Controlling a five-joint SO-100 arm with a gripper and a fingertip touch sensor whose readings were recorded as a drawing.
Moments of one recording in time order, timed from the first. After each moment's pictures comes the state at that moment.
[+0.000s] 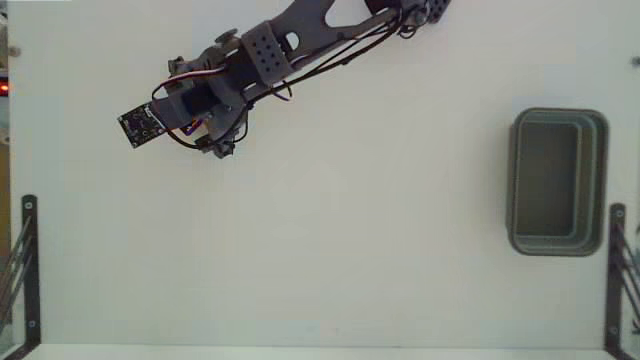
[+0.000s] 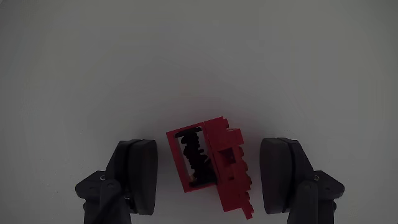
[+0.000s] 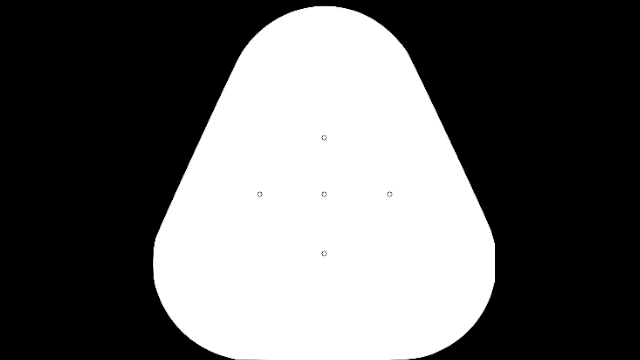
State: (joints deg) arm 59.6 80.9 94.5 43.2 -0.2
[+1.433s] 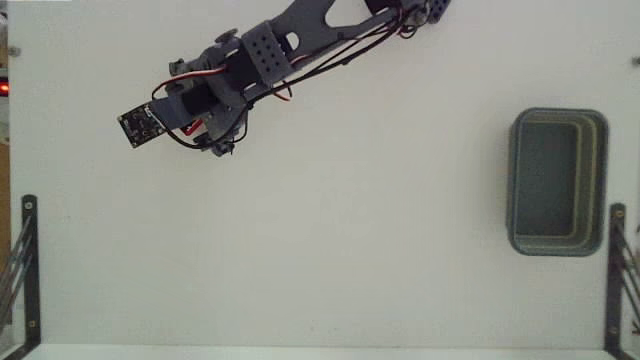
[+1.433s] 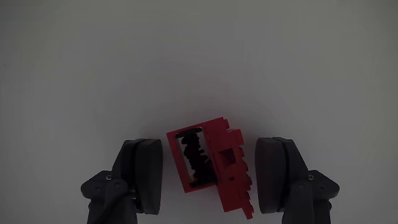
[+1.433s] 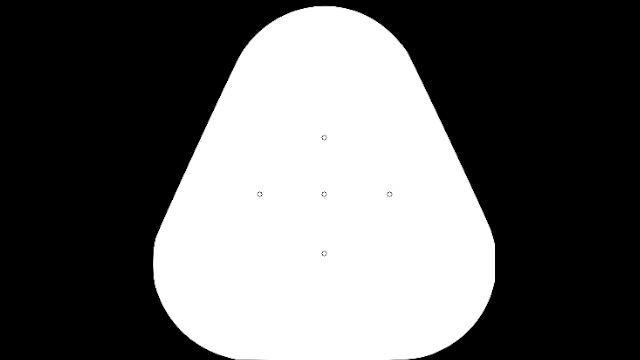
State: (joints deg) arm 59.6 80.9 94.5 43.2 -0.1
